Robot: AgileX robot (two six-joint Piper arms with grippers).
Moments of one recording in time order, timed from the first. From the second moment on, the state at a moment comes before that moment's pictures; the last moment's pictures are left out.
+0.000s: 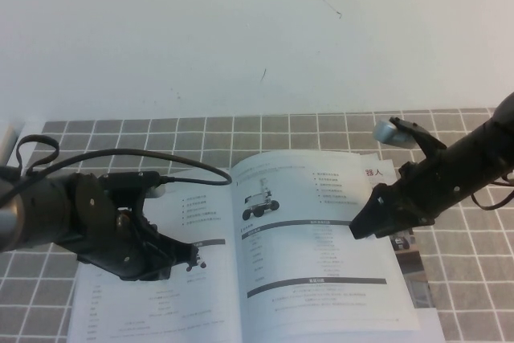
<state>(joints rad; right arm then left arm) 0.17 2.08 -1.31 0.90 1.02 -0.85 -0.30 1.83 -0.91 -0.38 0.40 0.09</state>
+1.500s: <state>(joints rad) 0.17 2.15 -1.59 0.87 1.20 -0.77 -0.32 1.84 -0.91 -0.40 0.37 0.10</state>
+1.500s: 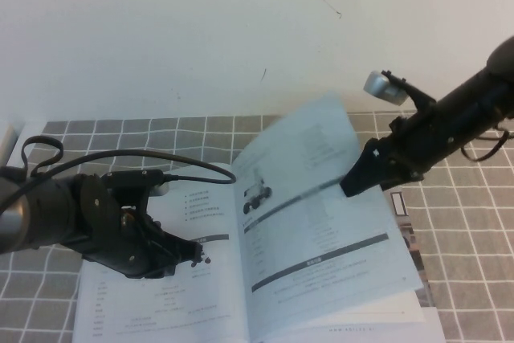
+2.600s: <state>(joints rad) 0.22 2.16 -1.75 1.04 1.27 -0.68 -0.32 1.84 -0.91 -0.40 0.37 0.11</state>
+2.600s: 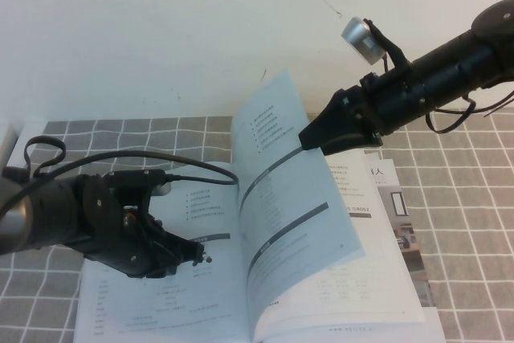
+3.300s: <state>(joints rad) 0.25 2.12 -1.75 1.08 1.27 -0.71 -0.32 1.84 -0.91 -0.41 0.36 0.11</state>
